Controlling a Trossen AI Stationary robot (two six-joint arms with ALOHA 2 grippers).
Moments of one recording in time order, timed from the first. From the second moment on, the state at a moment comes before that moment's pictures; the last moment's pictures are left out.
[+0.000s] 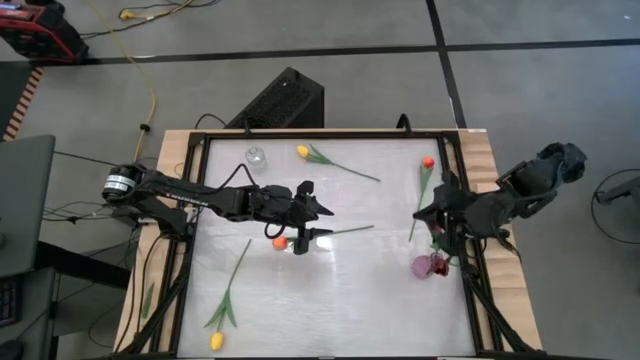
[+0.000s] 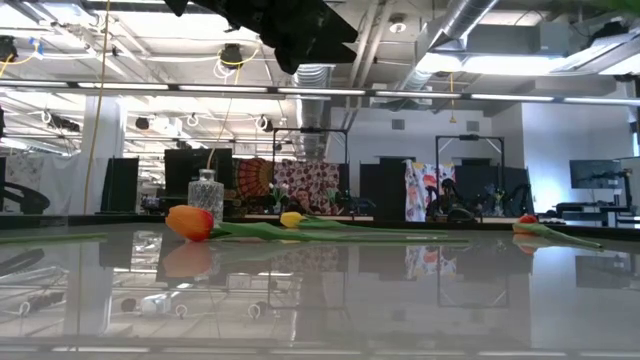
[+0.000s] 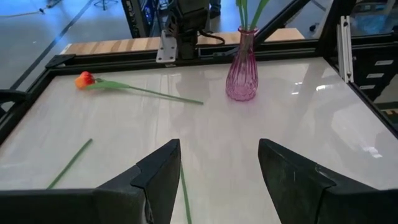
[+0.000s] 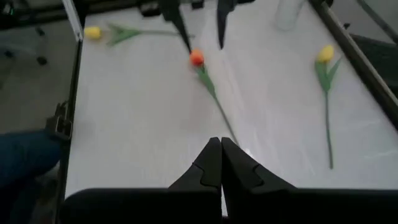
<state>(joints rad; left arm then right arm) -0.06 1.51 1.01 0.15 -0.04 0.03 0.56 1.06 1.45 -1.22 0.50 0.59</state>
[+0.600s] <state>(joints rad) -0.06 1.51 1.01 0.15 -0.04 0.02 0.63 1.07 1.37 -1.21 0.52 0.66</state>
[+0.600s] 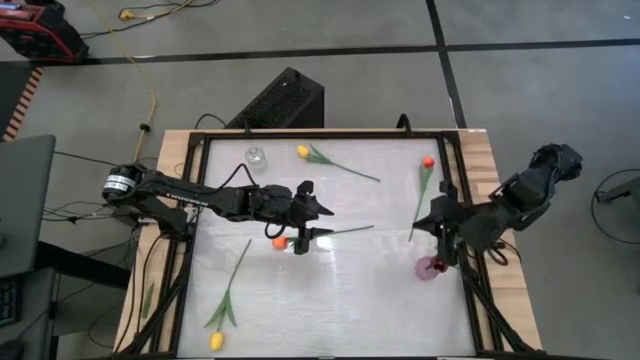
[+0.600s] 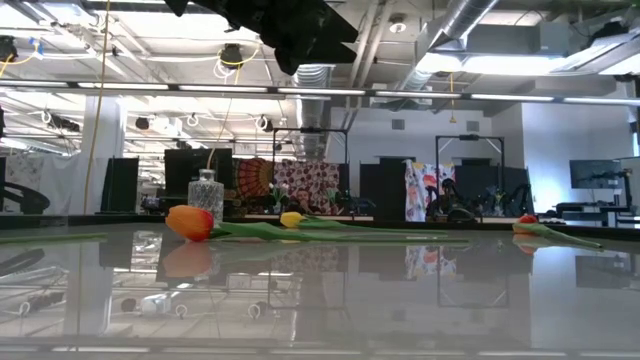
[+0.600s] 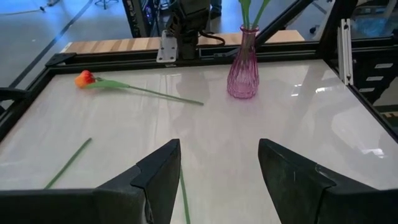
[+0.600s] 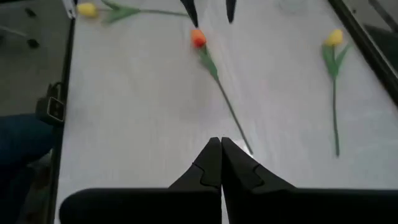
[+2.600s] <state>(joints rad) -0.14 1.38 0.69 0.21 -0.02 -0.01 -0.80 1.19 0.52 -0.71 0.12 0.65</state>
